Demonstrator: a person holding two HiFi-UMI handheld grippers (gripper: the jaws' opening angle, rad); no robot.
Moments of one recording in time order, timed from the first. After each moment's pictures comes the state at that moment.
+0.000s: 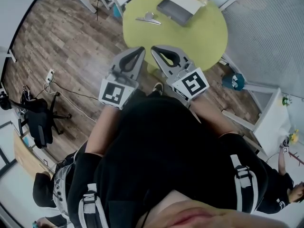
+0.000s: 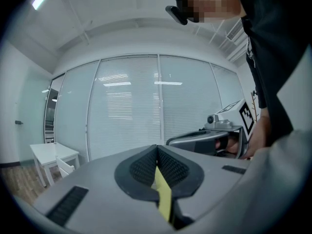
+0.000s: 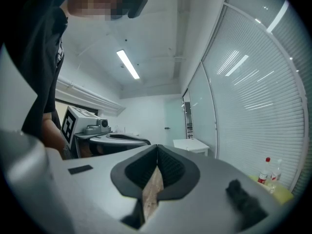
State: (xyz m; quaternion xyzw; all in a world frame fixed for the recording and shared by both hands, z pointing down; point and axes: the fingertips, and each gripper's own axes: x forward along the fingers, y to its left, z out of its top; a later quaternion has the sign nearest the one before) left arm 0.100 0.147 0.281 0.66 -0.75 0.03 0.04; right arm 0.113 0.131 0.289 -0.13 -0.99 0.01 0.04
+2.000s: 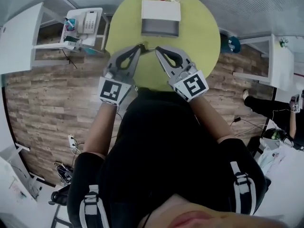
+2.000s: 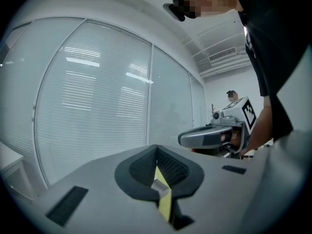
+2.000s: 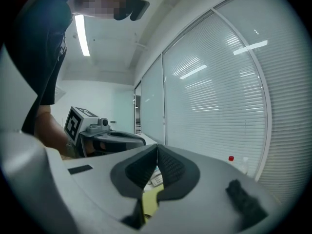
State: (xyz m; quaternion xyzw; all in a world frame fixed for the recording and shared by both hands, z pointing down) left arm -0.161 -0.040 0.349 0.85 -0.52 0.04 0.06; right arm -0.109 -0.048 0.350 0.19 -0.98 0.02 0.09
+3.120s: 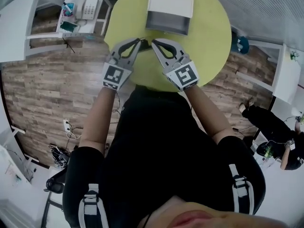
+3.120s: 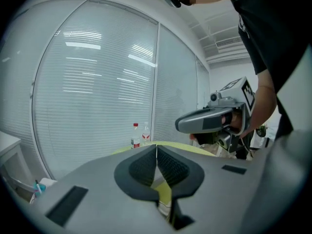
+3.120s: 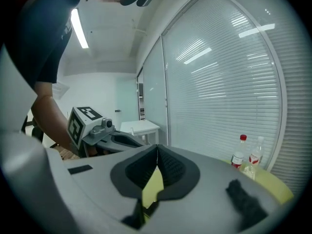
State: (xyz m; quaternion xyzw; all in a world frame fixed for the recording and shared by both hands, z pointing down) left arm -0.183 -0.105 0.501 0.84 -0.52 0.11 0.11; right arm -0.149 -0.111 0.470 0.14 -0.98 0.05 0.15
